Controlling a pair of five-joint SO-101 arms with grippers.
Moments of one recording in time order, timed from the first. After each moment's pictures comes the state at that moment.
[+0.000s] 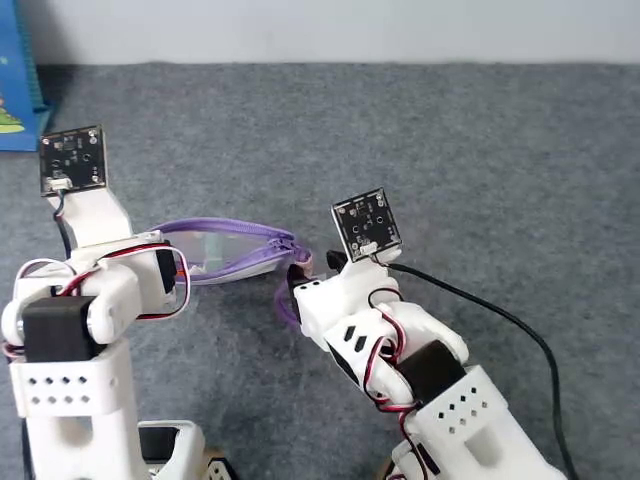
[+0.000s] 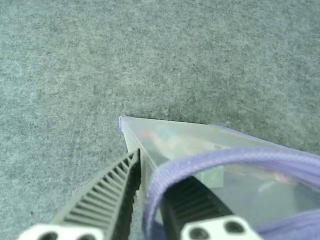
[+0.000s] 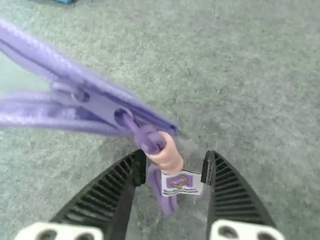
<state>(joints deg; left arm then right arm) -6.0 -45.1 20.0 92.2 13.8 -37.7 -58.3 55.5 46.4 -14.7</state>
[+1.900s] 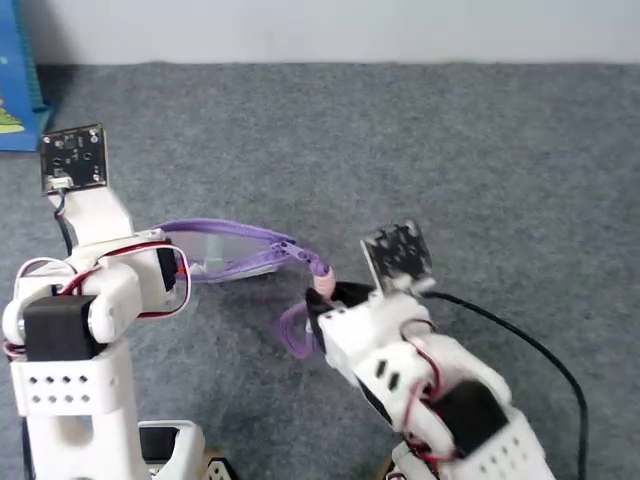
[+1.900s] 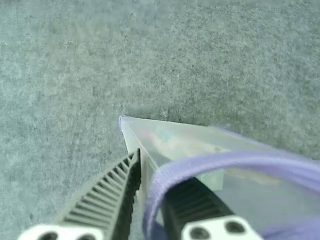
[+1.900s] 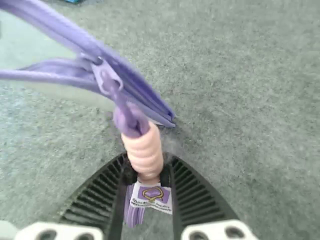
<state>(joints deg) -5.9 -45.0 20.1 90.6 12.6 -37.5 -76.4 55.5 63.4 -13.3</state>
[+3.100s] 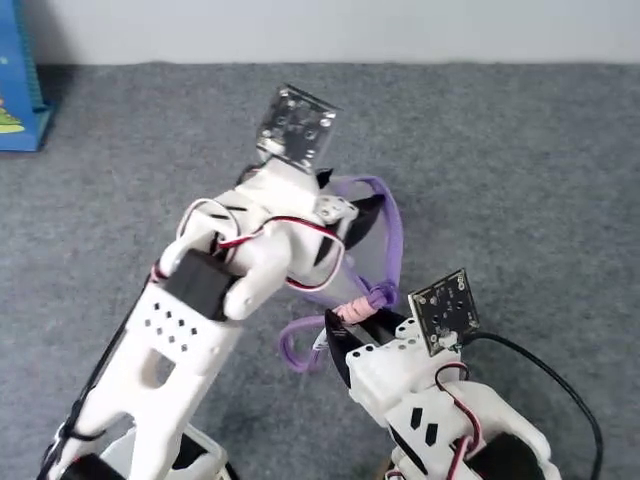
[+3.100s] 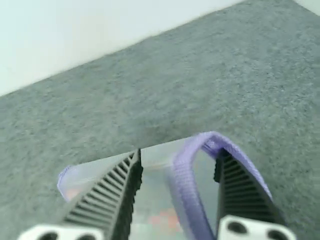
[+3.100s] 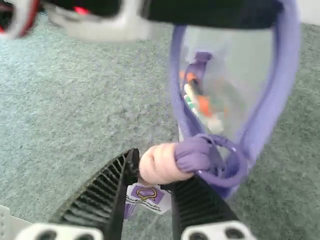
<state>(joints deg) 30.2 -27.6 18.9 58.9 6.7 -38.3 -95.8 59.3 71.7 -13.2</state>
